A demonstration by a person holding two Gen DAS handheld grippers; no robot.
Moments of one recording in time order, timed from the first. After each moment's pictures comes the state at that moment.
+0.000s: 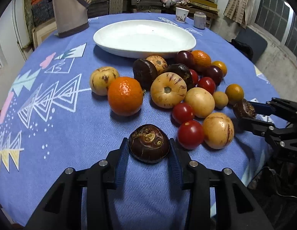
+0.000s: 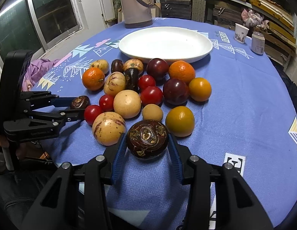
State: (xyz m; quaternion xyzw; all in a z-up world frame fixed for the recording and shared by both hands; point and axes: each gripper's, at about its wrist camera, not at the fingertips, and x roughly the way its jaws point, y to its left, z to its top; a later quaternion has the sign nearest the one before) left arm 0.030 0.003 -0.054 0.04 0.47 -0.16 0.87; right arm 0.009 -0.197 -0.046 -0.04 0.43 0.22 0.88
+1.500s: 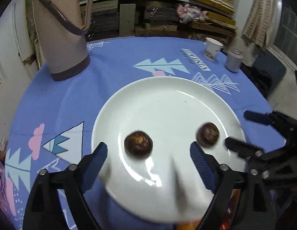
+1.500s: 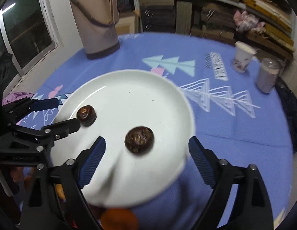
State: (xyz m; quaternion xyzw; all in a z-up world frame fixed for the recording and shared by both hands) left arm 0.247 -0.019 0.006 0.03 0.44 -0.12 0.89; right arm 0.245 -0.208 0.001 -0.02 0.41 0.17 0.89
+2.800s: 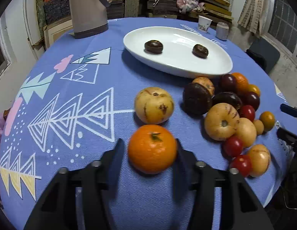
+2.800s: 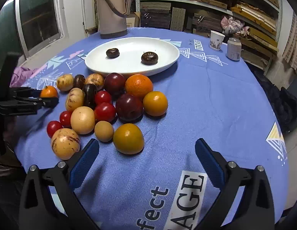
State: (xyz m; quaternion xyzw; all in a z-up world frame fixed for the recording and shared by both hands) left arm 0.078 0.043 -0.056 0.03 0.45 -0.12 0.88; right arm 0.031 -0.231 -0.040 -0.06 0.40 0.14 0.91
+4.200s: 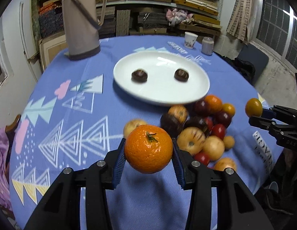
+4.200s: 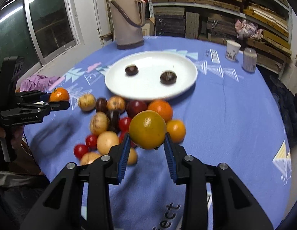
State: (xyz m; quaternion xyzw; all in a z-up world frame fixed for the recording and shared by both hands) left arm 0.068 0.027 0.003 0.04 0.41 -0.15 0.90; right arm 0.048 -0.222 0.006 -0.03 0.38 0.21 0.90
